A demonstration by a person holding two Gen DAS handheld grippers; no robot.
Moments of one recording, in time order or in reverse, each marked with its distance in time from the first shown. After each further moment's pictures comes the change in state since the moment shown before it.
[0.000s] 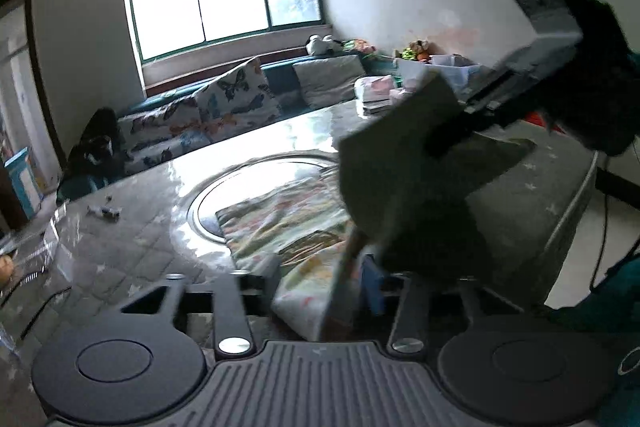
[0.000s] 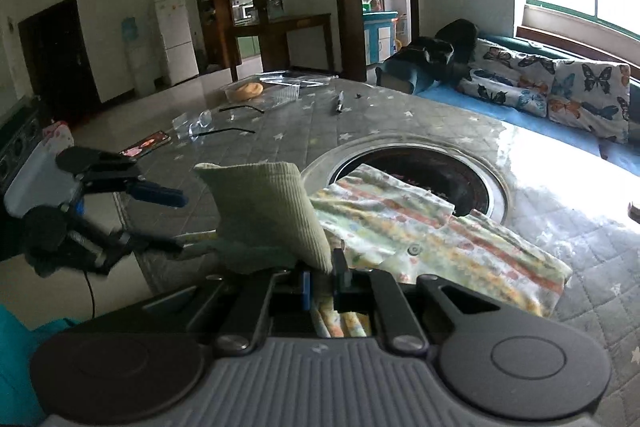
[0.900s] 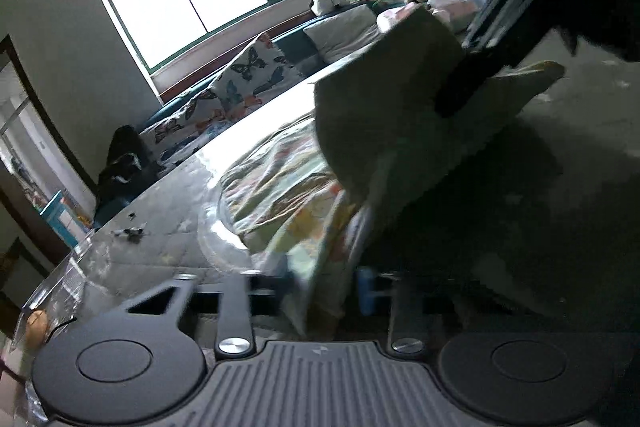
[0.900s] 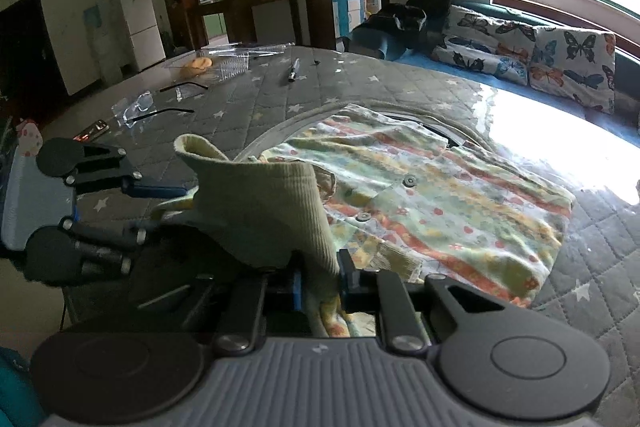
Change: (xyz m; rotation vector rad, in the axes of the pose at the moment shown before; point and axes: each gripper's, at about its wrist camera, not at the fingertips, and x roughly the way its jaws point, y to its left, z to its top) left arm 0.101 0.033 -0.017 0.187 0.112 0.169; right arm 0.091 -0.036 0.000 0.049 0.072 -0.071
